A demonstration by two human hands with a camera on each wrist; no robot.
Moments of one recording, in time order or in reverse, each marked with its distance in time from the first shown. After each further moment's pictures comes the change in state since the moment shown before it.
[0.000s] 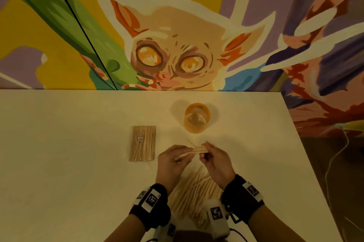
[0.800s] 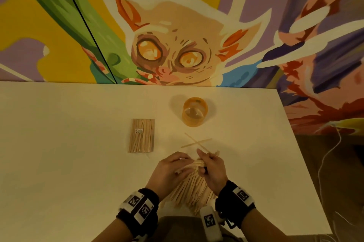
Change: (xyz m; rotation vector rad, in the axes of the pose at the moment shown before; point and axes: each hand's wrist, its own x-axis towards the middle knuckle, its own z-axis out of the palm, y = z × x) left_hand -0.042 0.003 -0.021 0.309 -0.292 0.329; right_hand -0.031 0.029 -0.021 -0.236 0.061 0.031
